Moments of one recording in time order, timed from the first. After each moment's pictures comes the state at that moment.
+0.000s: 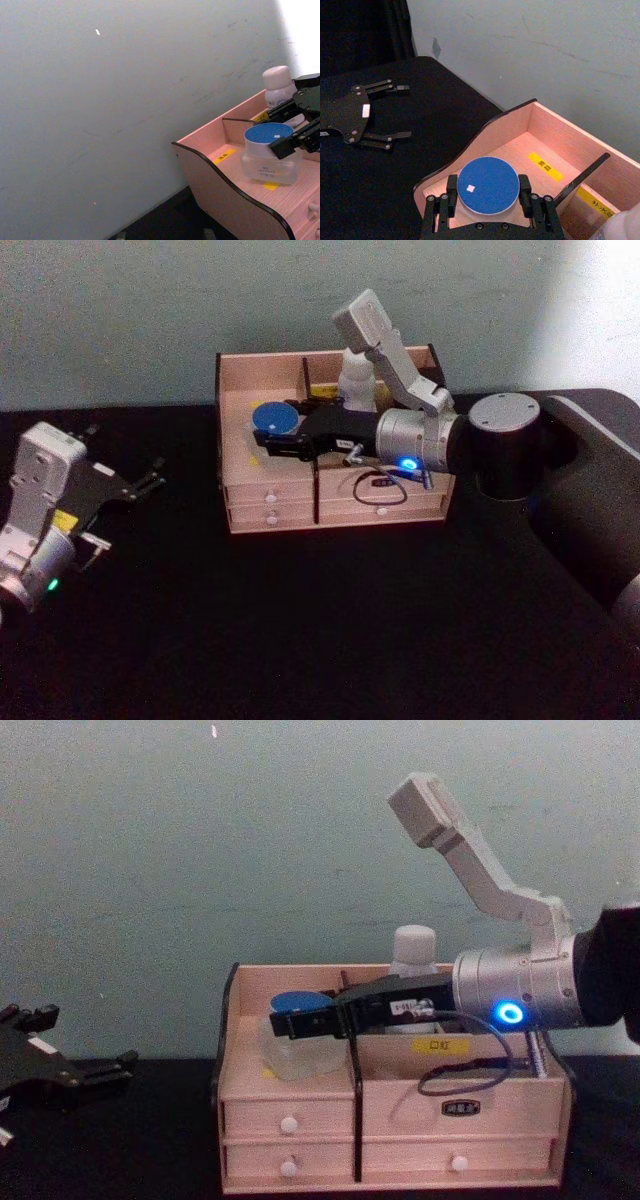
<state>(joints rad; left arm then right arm) -0.20 0.60 0.45 -1.41 -0.25 -0.12 0.03 0.75 0.19 -0.64 -0.96 0.34 0.20 0.61</state>
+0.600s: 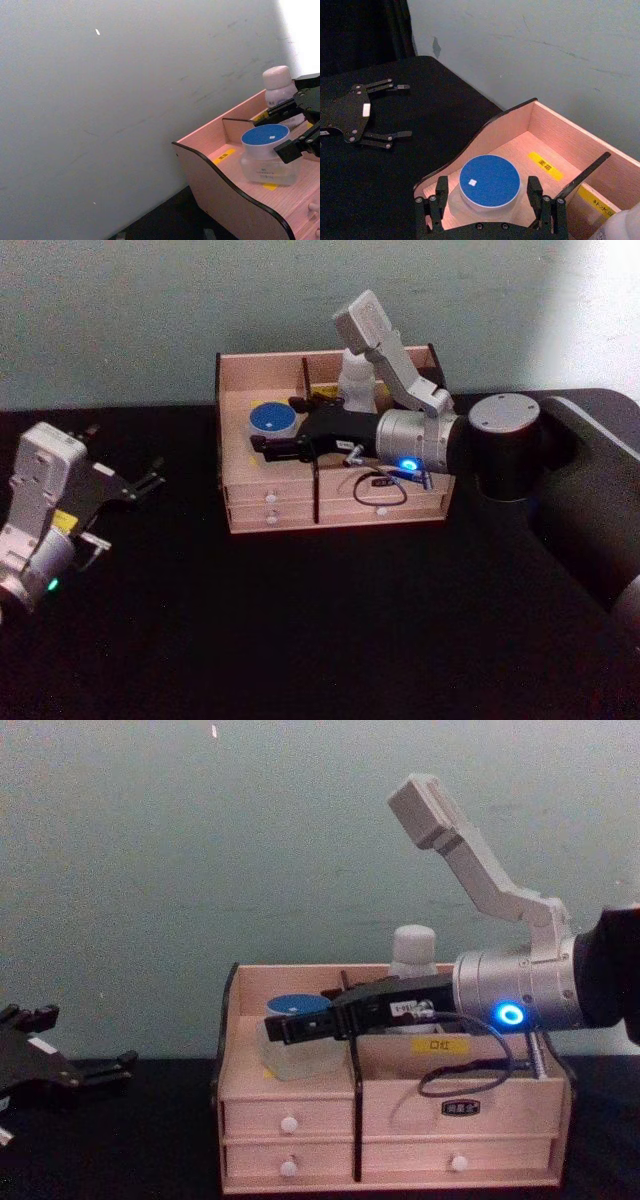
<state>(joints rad) -0.20 0.60 0.45 -1.41 -0.25 -0.12 0.03 0.75 0.19 -0.64 -0.96 0.34 0.20 0.61</state>
